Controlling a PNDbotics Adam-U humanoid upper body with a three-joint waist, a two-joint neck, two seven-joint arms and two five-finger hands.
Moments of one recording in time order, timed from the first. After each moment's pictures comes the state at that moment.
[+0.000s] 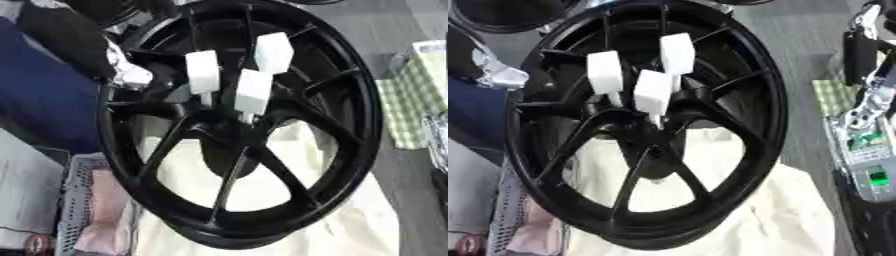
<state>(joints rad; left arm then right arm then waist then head) -1.26 0.63 -0.65 -1.76 -0.38 0.34 -0.87 -0.16 -0.40 -0.21 -1.98 0.07 0.28 -0.84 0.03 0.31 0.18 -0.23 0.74</state>
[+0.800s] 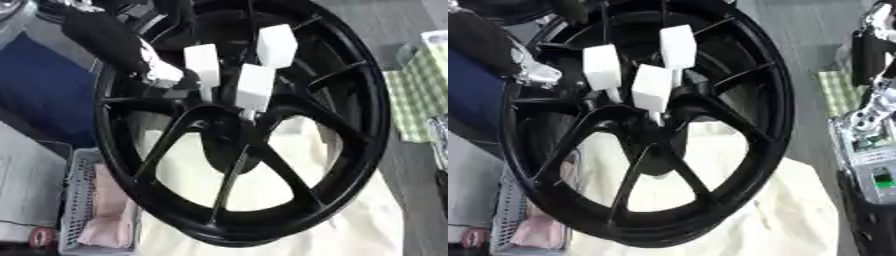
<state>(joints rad) -1.26 0.59 -0.66 -1.72 -0.43 0.36 -0.86 -0.17 -0.39 -0.21 -1.98 0.06 0.27 -0.85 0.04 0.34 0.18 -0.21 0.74</state>
